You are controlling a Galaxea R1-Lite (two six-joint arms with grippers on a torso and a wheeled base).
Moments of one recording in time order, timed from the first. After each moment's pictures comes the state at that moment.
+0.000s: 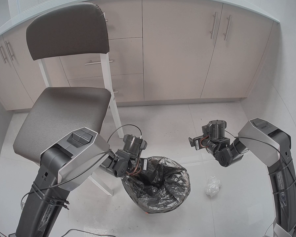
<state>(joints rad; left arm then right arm) -0.53 2.66 -1.55 -0.31 0.18 -0.28 0.28 2.61 -1.37 -0.86 -0.22 -0.15</state>
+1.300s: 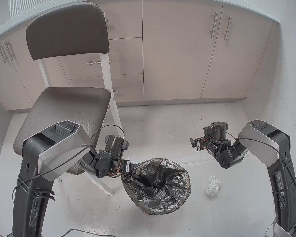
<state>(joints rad) -0.44 2.53 -1.29 -0.40 0.21 -0.22 0.27 2.62 -1.35 -0.90 -0.22 -0.15</state>
